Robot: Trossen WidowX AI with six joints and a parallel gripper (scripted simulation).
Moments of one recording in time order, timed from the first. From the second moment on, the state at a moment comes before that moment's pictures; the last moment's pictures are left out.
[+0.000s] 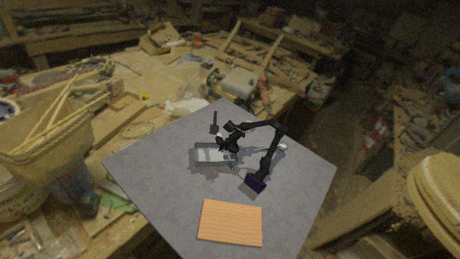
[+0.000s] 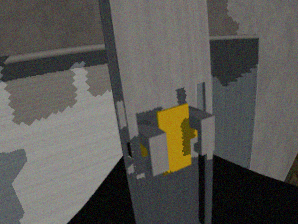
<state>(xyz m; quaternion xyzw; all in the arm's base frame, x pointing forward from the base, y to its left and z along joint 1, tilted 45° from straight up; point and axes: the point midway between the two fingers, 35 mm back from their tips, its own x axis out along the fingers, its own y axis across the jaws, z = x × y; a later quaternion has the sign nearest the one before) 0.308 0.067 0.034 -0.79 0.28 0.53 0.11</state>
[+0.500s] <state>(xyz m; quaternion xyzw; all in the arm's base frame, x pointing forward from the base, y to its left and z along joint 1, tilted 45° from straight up) 0.308 0.064 0.033 -0.76 0.35 0.55 0.07</state>
